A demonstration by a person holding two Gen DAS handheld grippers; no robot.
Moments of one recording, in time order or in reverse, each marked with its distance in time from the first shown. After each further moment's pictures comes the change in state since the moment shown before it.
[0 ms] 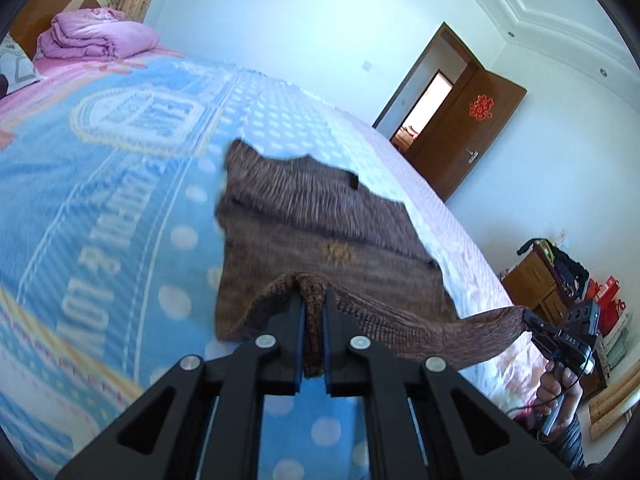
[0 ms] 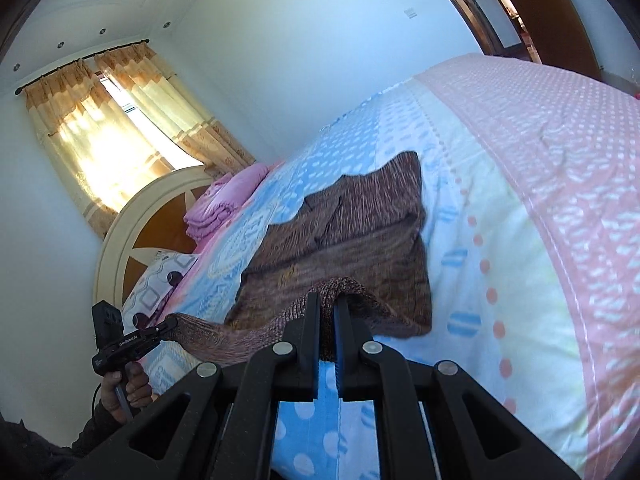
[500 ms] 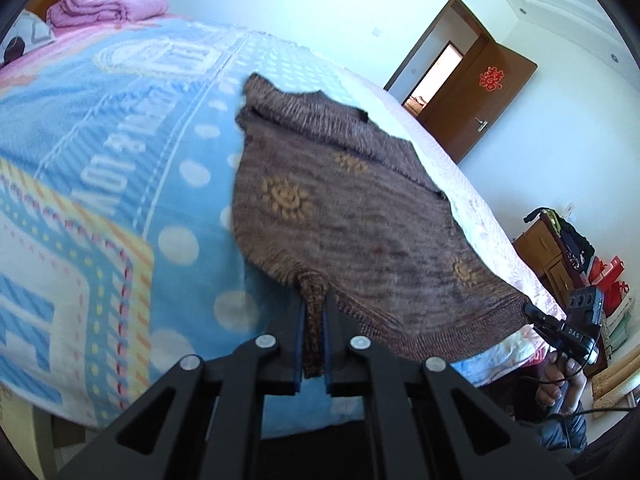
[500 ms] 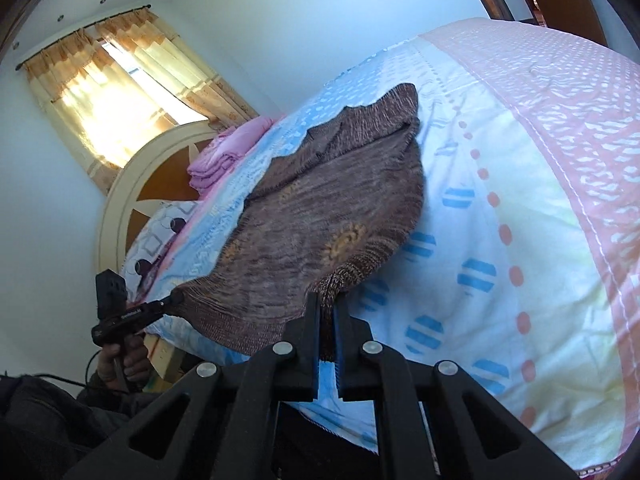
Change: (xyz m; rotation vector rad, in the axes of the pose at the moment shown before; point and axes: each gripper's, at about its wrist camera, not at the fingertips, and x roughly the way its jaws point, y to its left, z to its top) left arm -0.018 0.006 -0.085 -0.008 0.121 0.034; right arm -0.017 -0.008 -0.083 -0.013 0.152 0.019
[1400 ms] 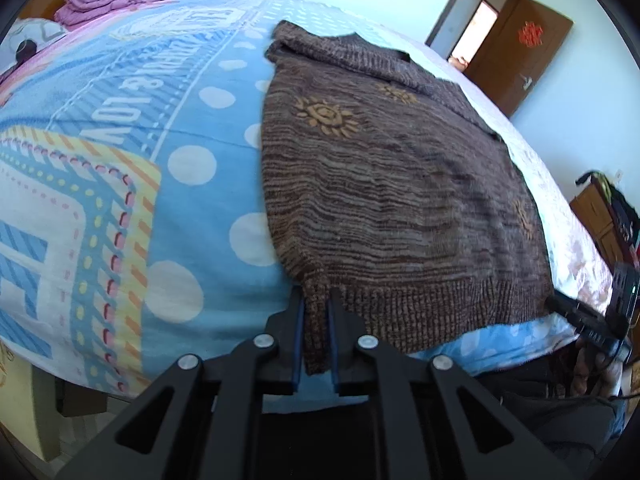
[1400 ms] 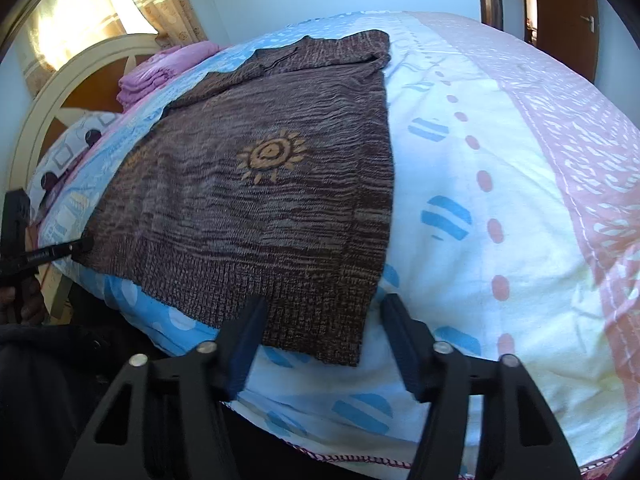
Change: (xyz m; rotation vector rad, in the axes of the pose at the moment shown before) left arm 0.037 -0.001 -0.045 0.021 0.134 0.218; right arm 0.059 0.003 -0.041 -0.229 0.205 -0.391
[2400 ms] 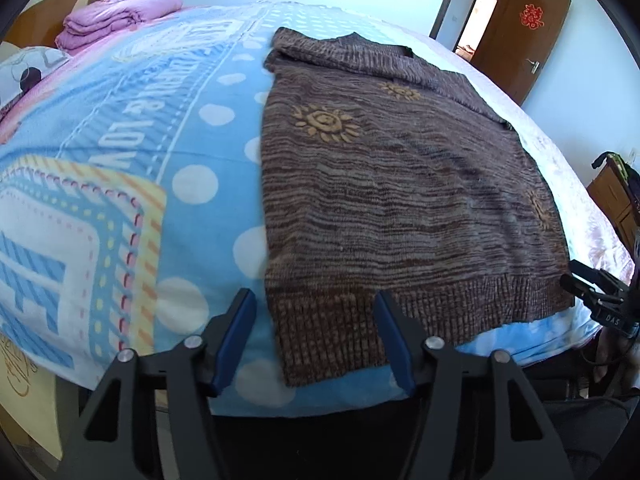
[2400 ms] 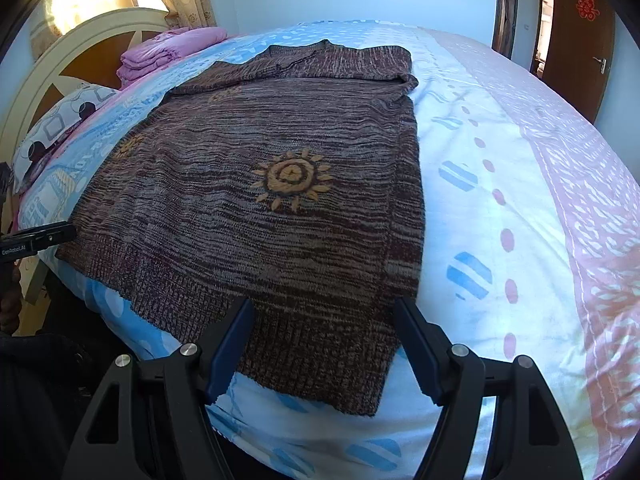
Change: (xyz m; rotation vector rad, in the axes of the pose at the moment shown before) left arm -0.004 -0.009 0.002 0.066 0.002 0.095; right arm 0.008 0.025 0.024 -0.090 -0.007 -0.075
